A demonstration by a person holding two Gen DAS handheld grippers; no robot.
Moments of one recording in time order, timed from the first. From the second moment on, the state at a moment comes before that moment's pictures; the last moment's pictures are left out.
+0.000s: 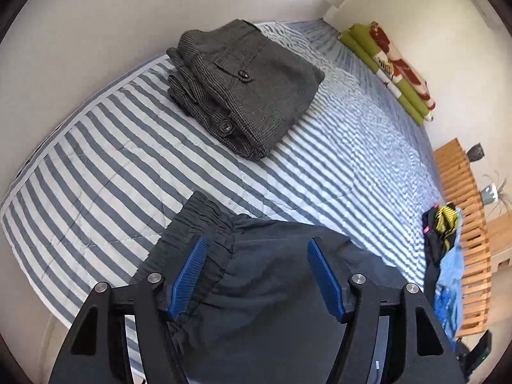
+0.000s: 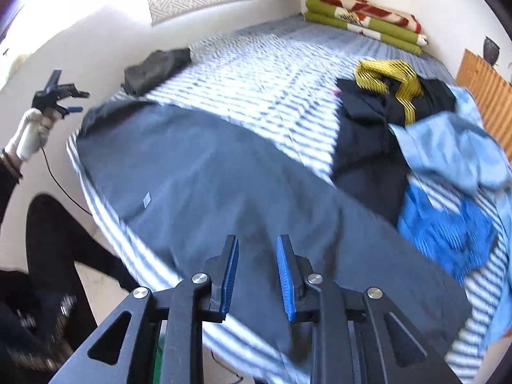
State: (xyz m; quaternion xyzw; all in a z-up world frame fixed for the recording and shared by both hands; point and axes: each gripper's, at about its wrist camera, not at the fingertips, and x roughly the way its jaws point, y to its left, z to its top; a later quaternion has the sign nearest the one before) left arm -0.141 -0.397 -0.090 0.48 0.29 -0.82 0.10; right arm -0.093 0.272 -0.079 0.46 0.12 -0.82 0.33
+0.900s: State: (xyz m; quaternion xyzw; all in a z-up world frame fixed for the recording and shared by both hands) left arm -0.219 -0.168 -0.125 0.57 0.24 -0.78 -0.08; right arm -0.213 0.080 -0.164 0.49 0.17 -0.74 0.42
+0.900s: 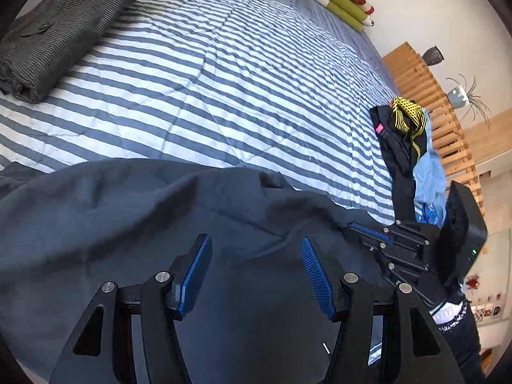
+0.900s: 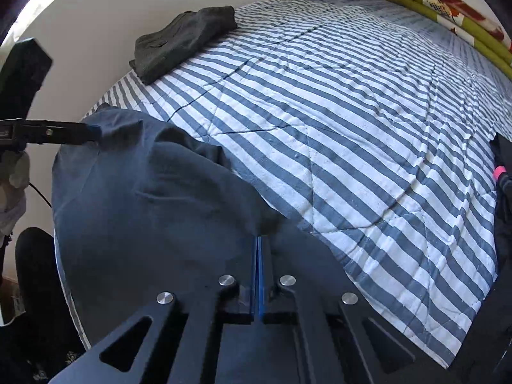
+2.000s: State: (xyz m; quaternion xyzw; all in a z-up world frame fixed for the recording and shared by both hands) left arm -0.170 -0.240 -0.155 0.51 0.26 -0.82 -0.07; right arm -0.260 0.013 -0.193 0.62 -0.02 -0.62 0.48
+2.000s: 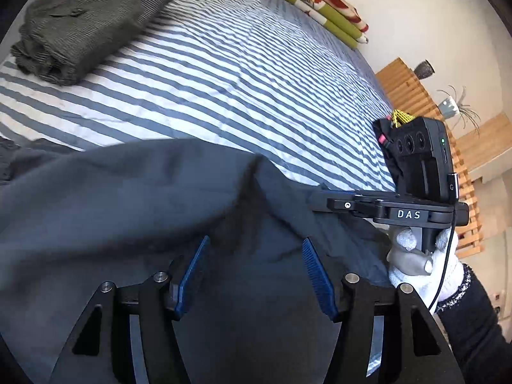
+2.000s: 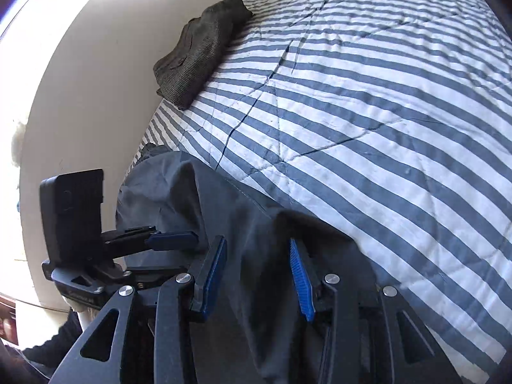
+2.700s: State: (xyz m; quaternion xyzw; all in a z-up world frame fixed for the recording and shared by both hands) left arm -0.145 -0.319 -0.175 0.52 0.27 -0.81 0.02; right arm -0.265 0.069 -0.112 0.55 0.03 -0.71 0.44
